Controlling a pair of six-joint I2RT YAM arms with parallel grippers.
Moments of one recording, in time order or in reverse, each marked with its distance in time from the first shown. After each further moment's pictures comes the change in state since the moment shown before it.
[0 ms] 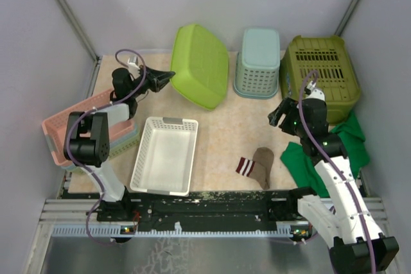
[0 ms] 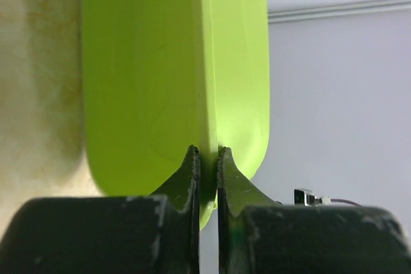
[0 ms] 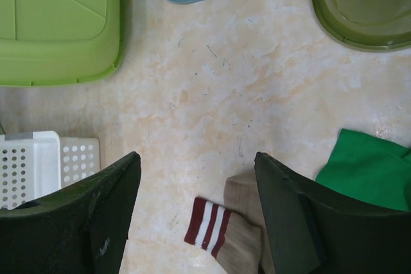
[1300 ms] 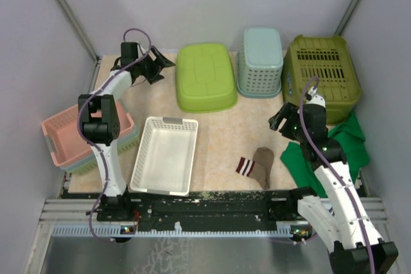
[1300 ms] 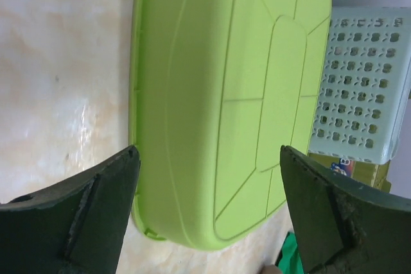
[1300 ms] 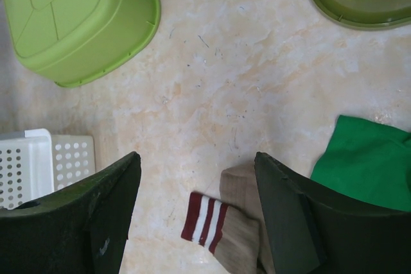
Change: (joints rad) left arm 0.019 0.293 0.635 -0.919 -0.216 0.558; right arm 0.000 -0.047 -0.066 0.006 0.010 0.031
